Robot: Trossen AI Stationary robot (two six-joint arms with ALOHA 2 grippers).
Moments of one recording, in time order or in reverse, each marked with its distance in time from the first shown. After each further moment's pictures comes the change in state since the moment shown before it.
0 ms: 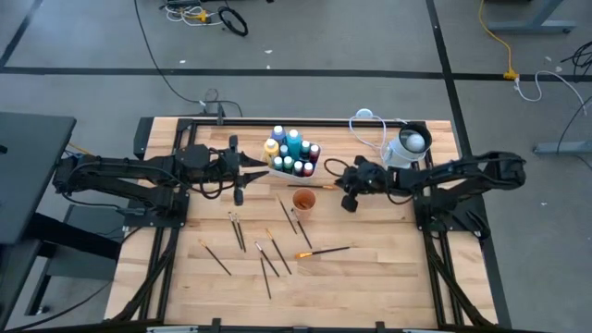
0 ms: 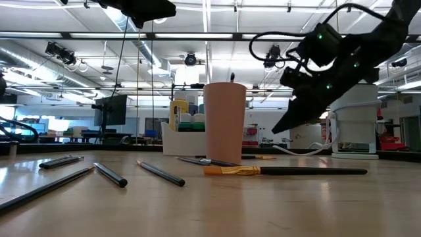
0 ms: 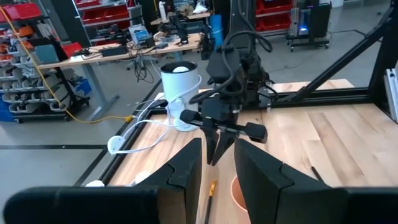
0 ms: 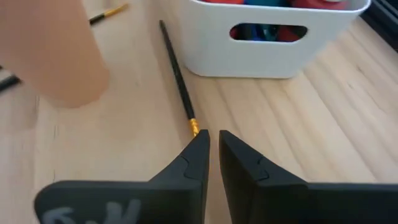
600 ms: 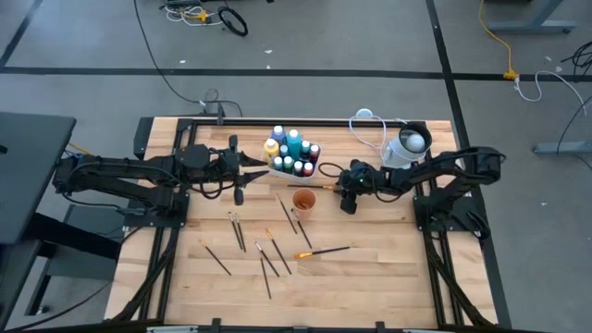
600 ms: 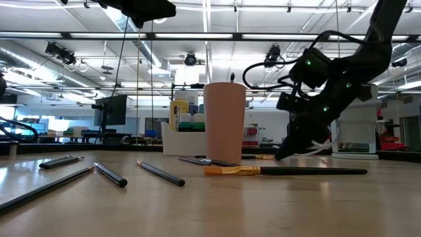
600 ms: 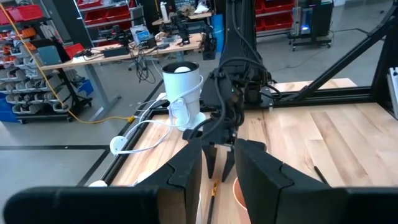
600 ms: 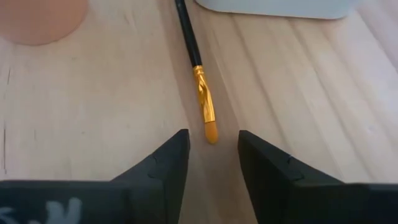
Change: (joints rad) left arm 0.000 0.000 0.000 0.001 -0.008 0.008; right arm -0.063 0.207 -0.002 0.079 -0.104 -0.052
